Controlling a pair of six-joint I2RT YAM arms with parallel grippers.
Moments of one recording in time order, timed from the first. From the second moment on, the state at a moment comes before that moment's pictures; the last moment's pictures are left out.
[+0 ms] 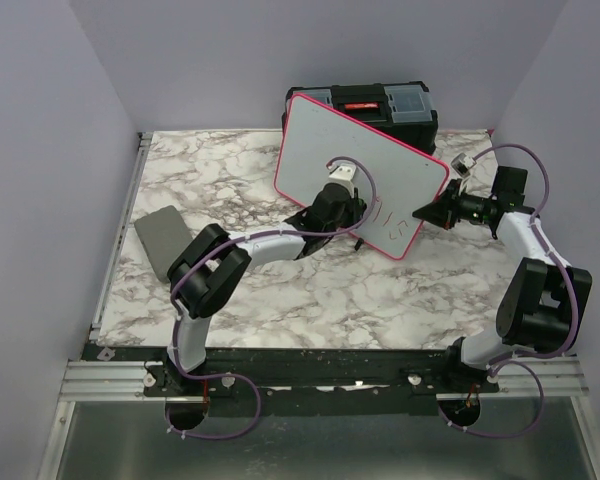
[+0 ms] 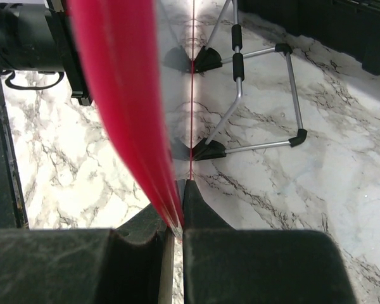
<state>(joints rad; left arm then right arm) -0.82 1.97 1.27 0.36 -0.16 -0.46 -0.25 1.52 1.01 -0.33 -1.24 -0.46</state>
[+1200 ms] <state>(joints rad) -0.86 1.97 1.20 0.49 -0.17 -0.46 -0.25 1.53 1.02 -0.36 -1.25 -0.47</state>
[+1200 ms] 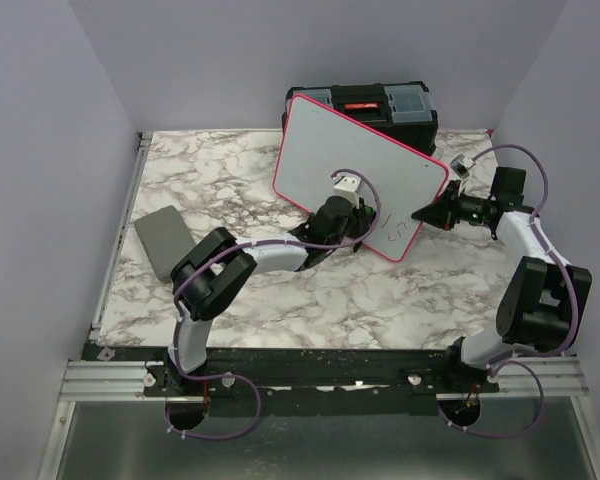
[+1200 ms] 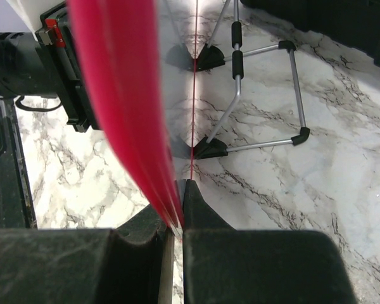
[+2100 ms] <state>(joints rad) -0.85 1.97 1.26 0.60 -0.19 -0.43 -0.25 1.54 1.03 -0.36 -1.25 -0.47</state>
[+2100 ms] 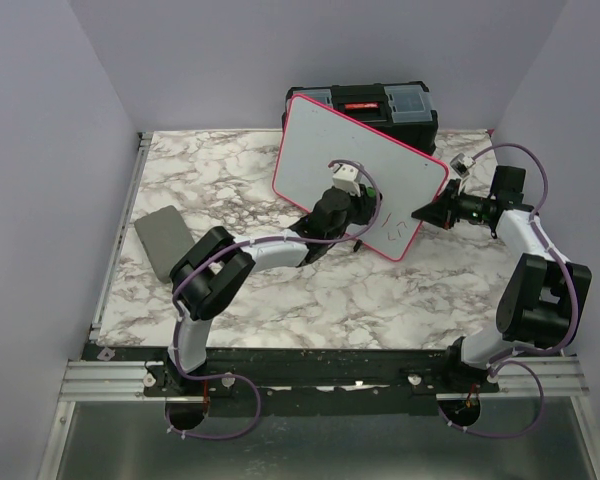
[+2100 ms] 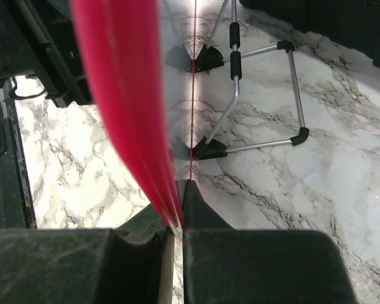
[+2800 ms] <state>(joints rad) -0.88 1.98 1.28 0.54 -0.21 -0.36 -0.25 1.54 1.03 -0.37 -1.25 -0.47</state>
